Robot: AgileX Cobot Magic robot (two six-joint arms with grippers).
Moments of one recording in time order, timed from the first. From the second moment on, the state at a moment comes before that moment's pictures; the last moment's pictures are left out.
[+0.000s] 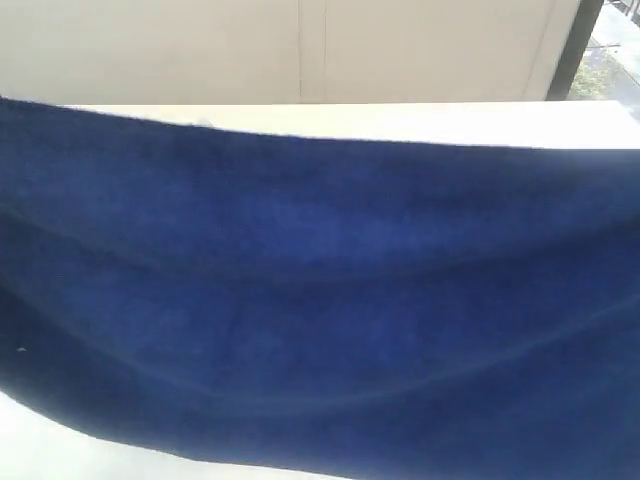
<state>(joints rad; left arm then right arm) -0.77 0.44 -0.63 -1.80 -0.98 2.11 0.16 0.56 -0.91 -0.29 0.99 0.21</state>
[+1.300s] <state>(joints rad) -0.07 1.73 -0.95 -1.79 0.21 1.80 0.04 1.68 -1.00 -0.87 0.37 0.81</state>
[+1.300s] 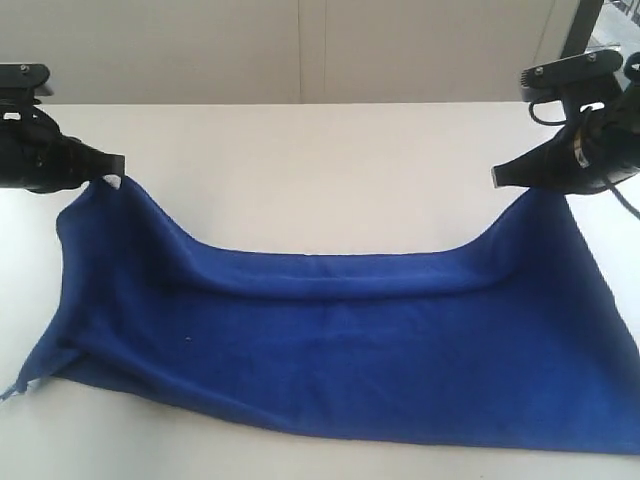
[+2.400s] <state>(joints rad) 0.02 2.00 -1.12 -1.79 0.15 1.83 -0.13 2.06 -1.23 -0.88 0.18 0.81</state>
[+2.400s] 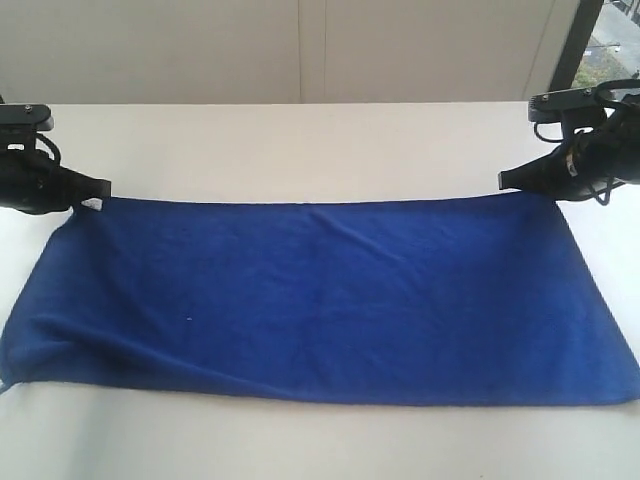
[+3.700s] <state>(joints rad) 0.02 2.07 -1.17 -1.78 0.15 1.85 -0.16 2.12 -1.30 -0.88 0.13 0.81</state>
